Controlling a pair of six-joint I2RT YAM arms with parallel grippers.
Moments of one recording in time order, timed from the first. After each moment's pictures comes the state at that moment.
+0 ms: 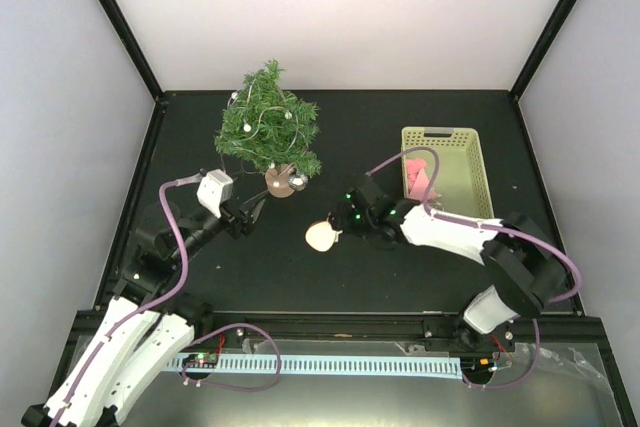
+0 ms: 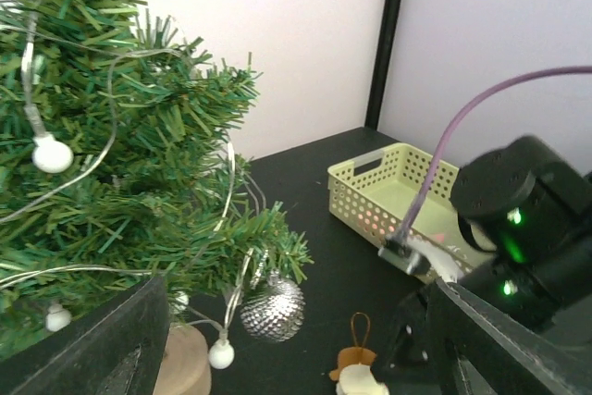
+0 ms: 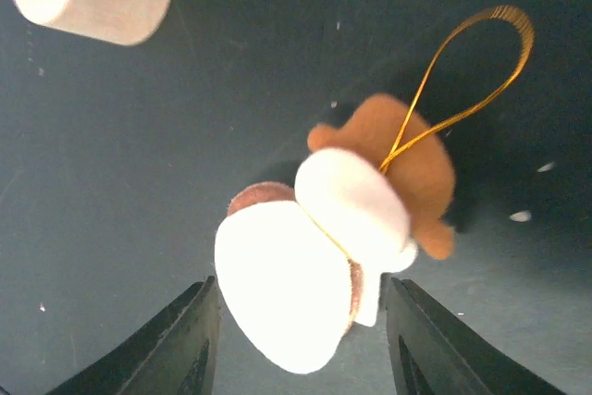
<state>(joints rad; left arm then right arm) -0.41 0.48 0.63 -0.22 0.29 -0.06 0.81 1.52 0.86 -0.24 -0.06 0.94</state>
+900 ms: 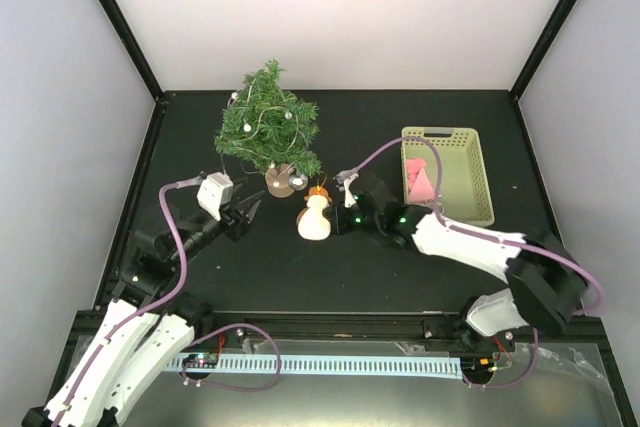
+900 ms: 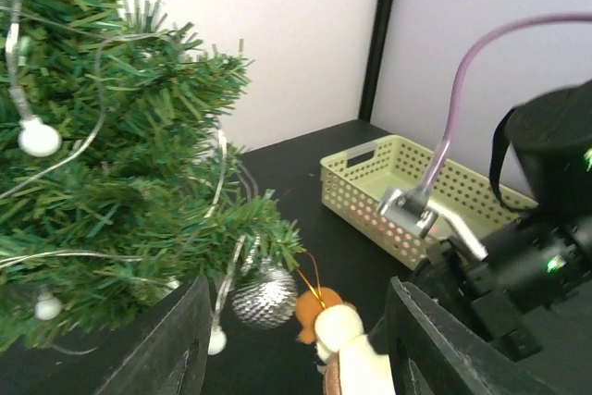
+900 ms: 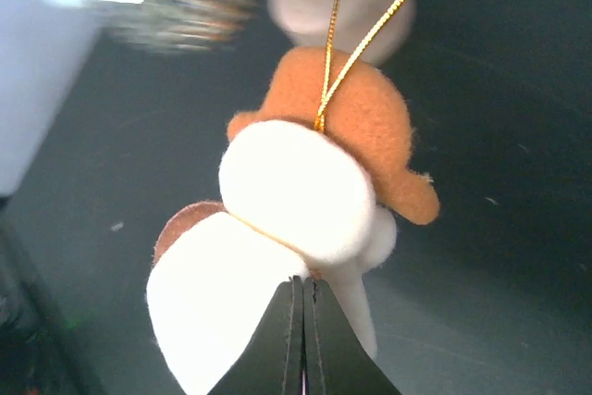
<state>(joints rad) -0.41 0.46 0.62 -0.25 0.28 -0.06 0.86 1.47 0.82 -0.06 -0.10 0.64</state>
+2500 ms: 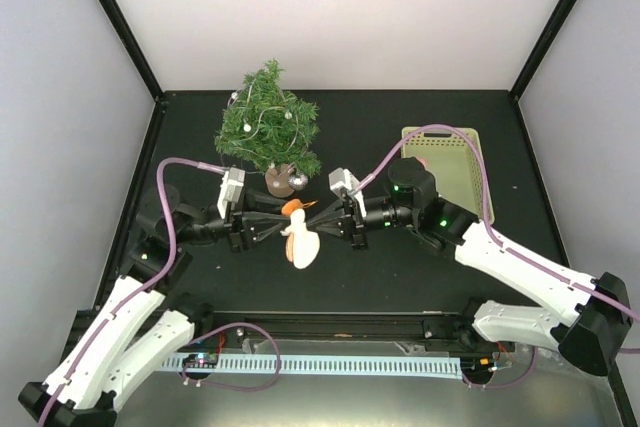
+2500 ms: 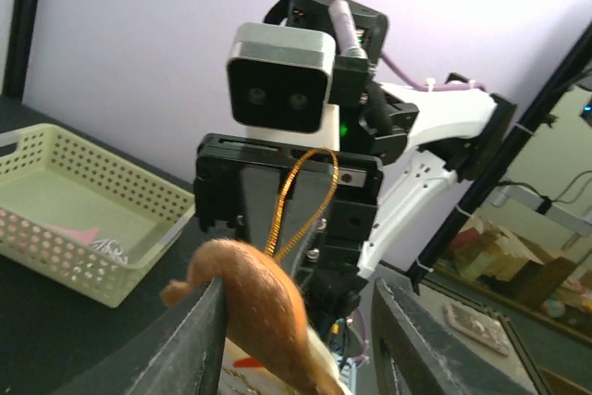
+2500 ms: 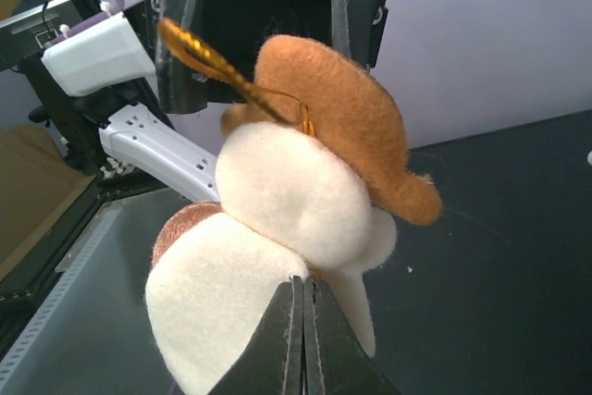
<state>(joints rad) -0.44 0.62 0.69 0.02 1.00 -0.52 0.86 1.12 0.91 0.00 -0.83 0.14</state>
